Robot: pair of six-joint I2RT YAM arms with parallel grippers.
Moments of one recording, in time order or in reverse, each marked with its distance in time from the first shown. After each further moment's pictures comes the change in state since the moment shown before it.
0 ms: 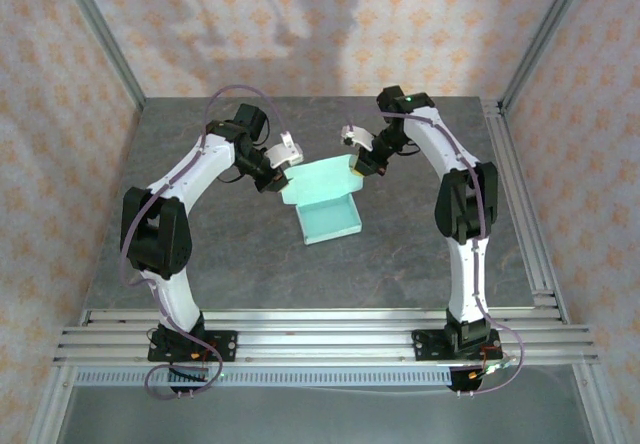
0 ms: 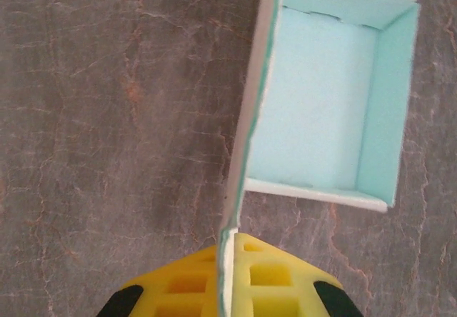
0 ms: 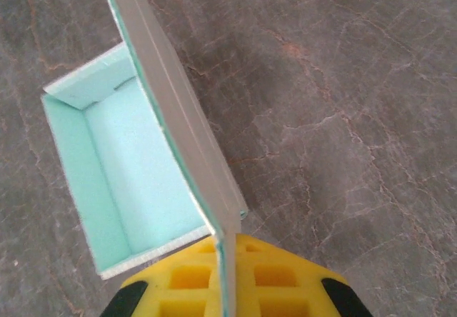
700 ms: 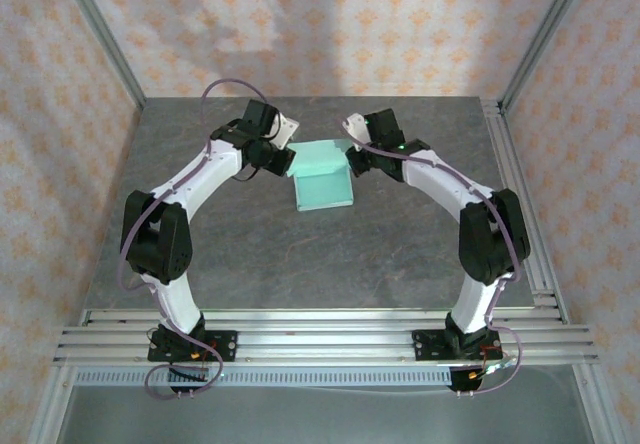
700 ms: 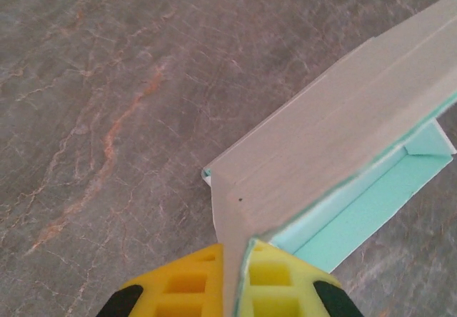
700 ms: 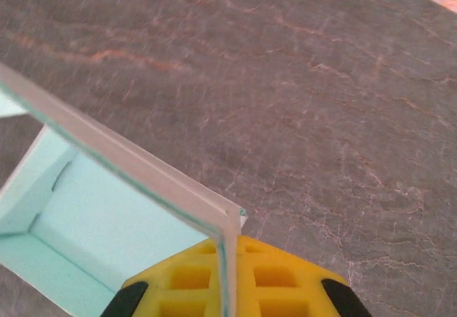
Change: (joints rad) left arm -0.071 -0.029 -0.040 0.306 -0.291 -0.607; right arm 0.155 -0.375 -0.618 0.900 0.516 0.832
